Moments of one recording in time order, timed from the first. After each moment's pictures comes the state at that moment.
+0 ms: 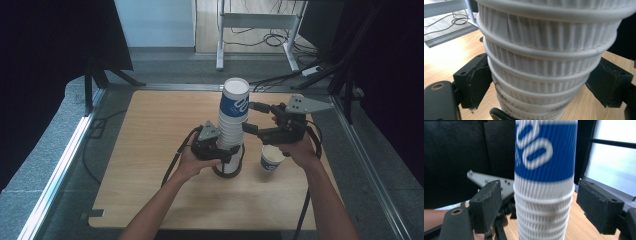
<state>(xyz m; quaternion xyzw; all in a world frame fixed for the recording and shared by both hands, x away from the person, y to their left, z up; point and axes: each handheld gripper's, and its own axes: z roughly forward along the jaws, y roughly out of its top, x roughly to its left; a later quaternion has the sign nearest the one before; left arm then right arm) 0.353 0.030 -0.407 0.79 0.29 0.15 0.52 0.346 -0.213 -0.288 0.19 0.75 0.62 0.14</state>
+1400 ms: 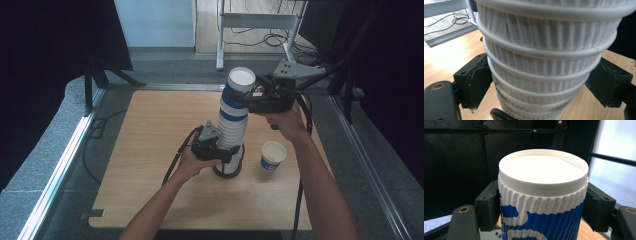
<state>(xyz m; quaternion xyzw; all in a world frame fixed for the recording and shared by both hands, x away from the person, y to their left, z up) 0.352 0.029 -0.406 0.79 0.30 0.15 0.52 0.375 -0.177 -0.228 0.18 0.73 0.64 0.16</state>
